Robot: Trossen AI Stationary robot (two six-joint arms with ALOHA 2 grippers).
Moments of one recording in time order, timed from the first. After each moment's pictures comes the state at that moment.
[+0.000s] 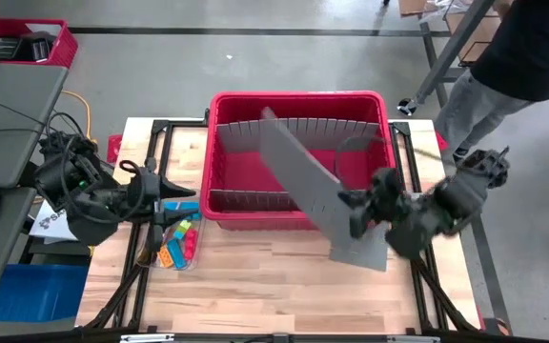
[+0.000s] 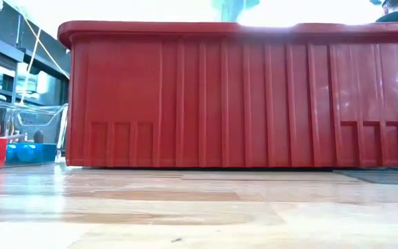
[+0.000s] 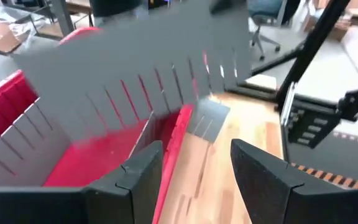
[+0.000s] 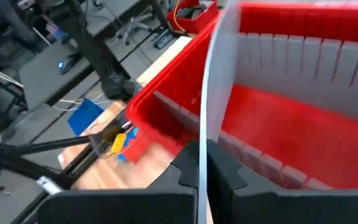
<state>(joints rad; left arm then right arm) -0.82 1.29 1.85 -1.29 -0.92 -0.72 0.64 1.48 1.90 -1.33 0.93 1.29</state>
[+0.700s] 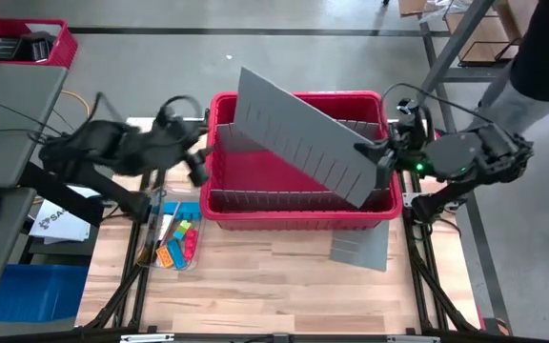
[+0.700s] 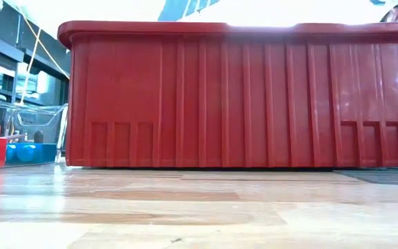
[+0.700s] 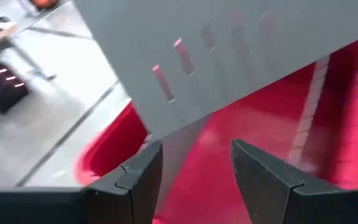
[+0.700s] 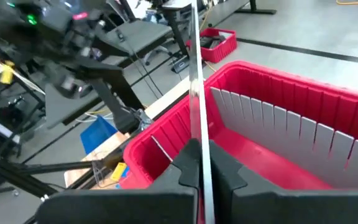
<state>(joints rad) -0.20 1.30 1.84 -1.27 -0.80 -0.28 0.36 1.27 1.90 -1.13 0.76 0.78</state>
